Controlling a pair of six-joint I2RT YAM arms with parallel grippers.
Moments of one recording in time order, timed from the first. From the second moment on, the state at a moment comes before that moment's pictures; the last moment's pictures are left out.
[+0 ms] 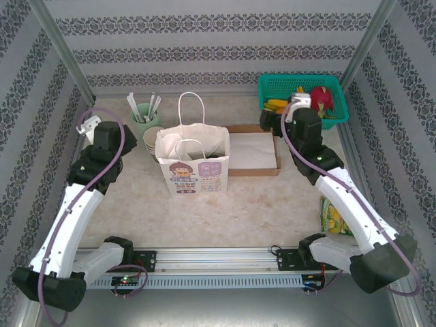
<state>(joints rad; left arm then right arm) -0.18 0.98 1.09 -0.77 -0.60 -0.61 0.32 1.12 1.03 -0.24 0.25 0.29</state>
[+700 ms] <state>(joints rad) -0.02 1.13 0.43 0.01 -0.73 -0.32 -0.06 1.40 0.55 0.18 0.18 0.28</state>
